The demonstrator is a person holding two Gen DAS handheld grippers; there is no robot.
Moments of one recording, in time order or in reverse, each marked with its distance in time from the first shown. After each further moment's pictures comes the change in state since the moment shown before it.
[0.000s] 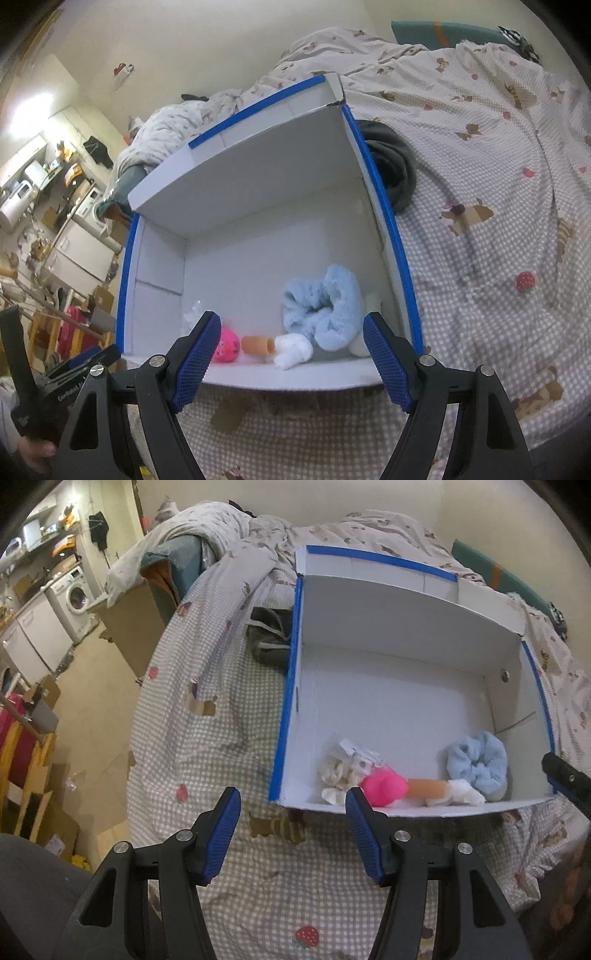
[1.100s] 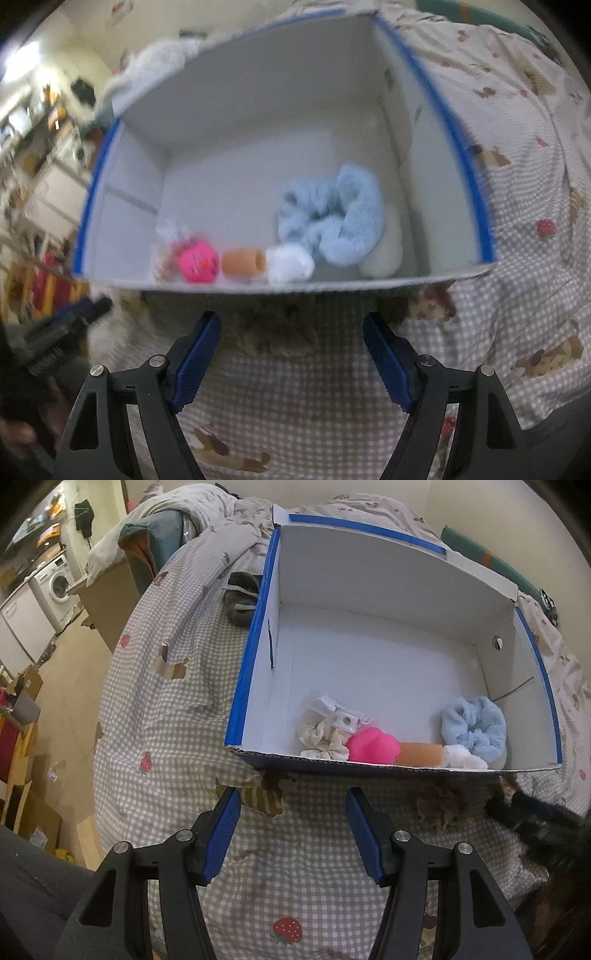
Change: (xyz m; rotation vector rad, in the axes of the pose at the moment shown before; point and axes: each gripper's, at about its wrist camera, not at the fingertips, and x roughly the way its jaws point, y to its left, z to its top) left arm 0.032 -0.010 -0.029 0.004 0.058 -0.060; right arm 0.056 0.026 -0.052 -0.131 0.255 -0.121
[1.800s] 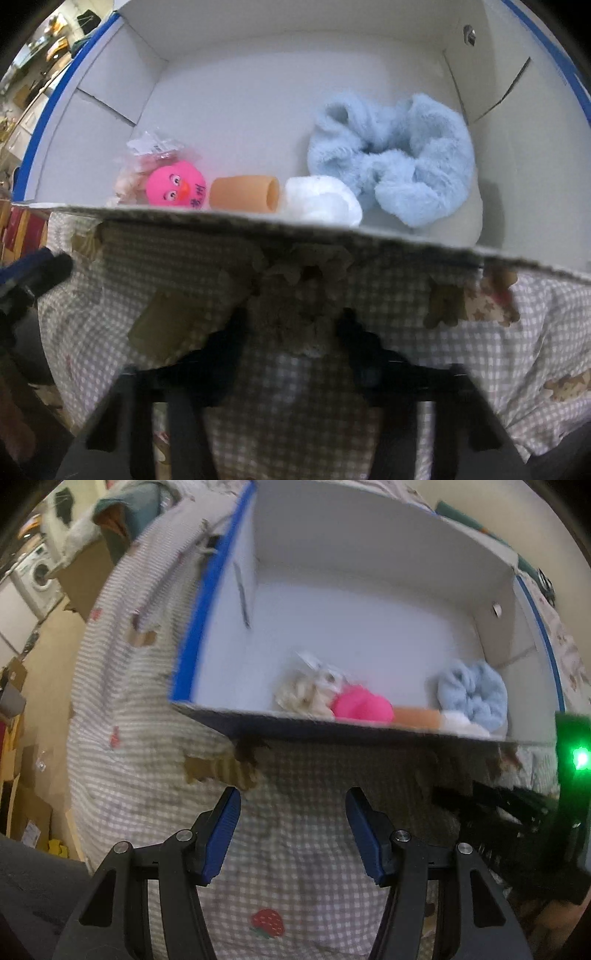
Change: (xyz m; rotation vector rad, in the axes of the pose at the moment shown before) left arm 0.029 -0.014 -0.010 0.036 0.135 -0.051; right arm 0.065 0.032 -0.010 -0.121 0.135 -0.069
